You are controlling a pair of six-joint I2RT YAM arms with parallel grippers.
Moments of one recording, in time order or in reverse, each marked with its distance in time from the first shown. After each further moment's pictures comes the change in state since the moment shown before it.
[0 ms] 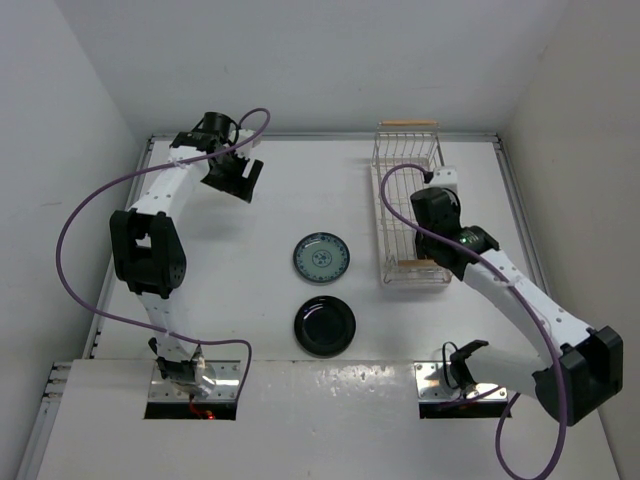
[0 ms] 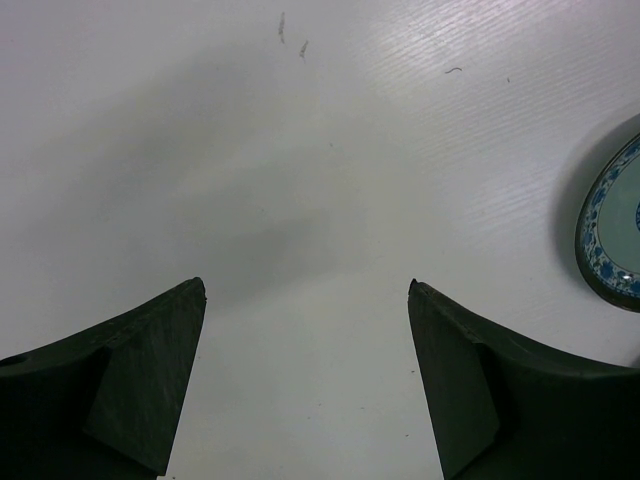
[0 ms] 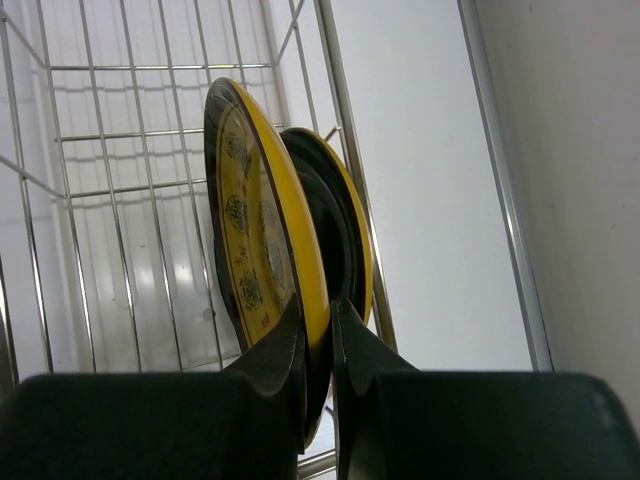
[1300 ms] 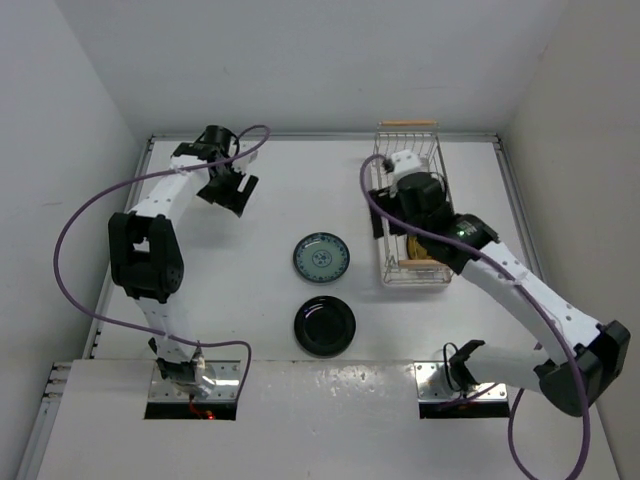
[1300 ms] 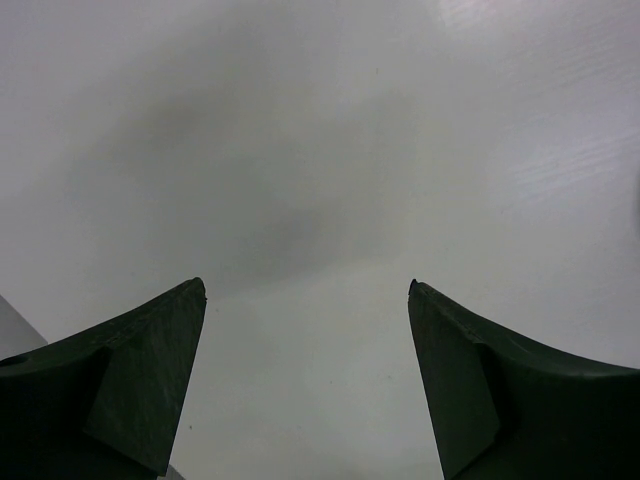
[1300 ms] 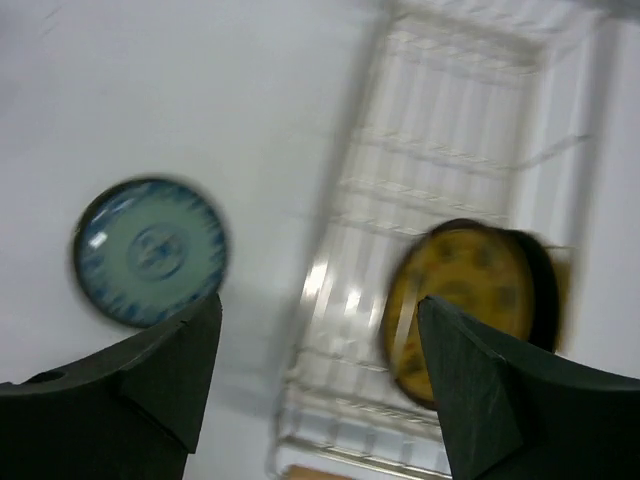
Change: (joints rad) left arm 0.000 -0.023 -0.086 0.011 -0.110 0.024; right arm 0.108 0.030 0.236 -0.026 -0.341 -0.066
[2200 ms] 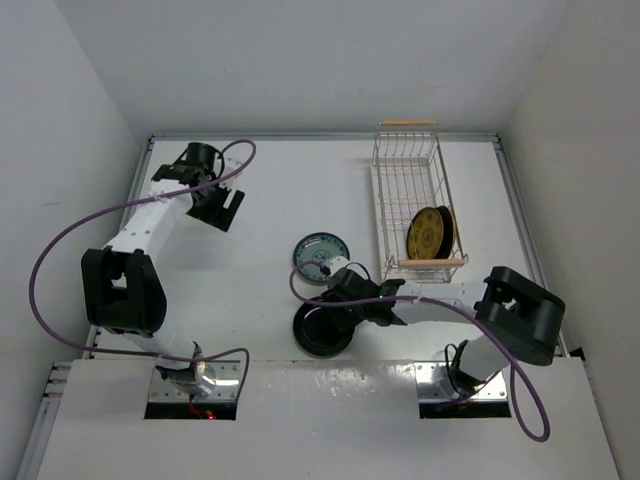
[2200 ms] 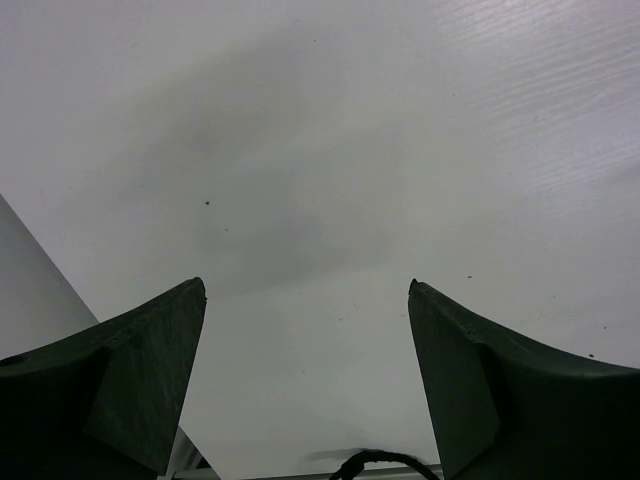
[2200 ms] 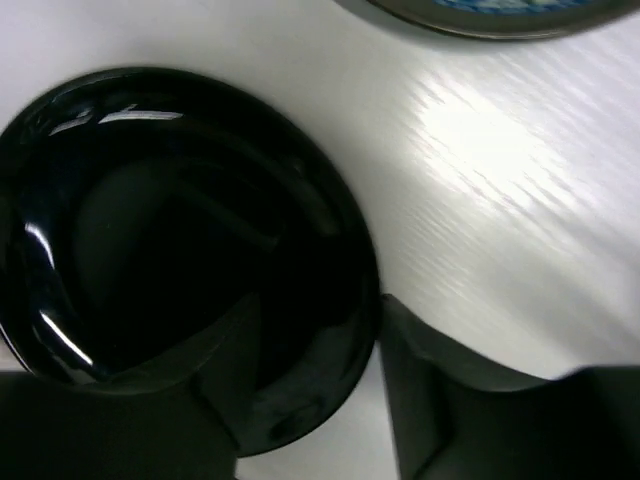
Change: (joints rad) left arm 0.034 -0.285 -0.306 0.041 -0.062 0.019; right arm 0.466 0.342 -0.513 0.382 -0.226 0.317
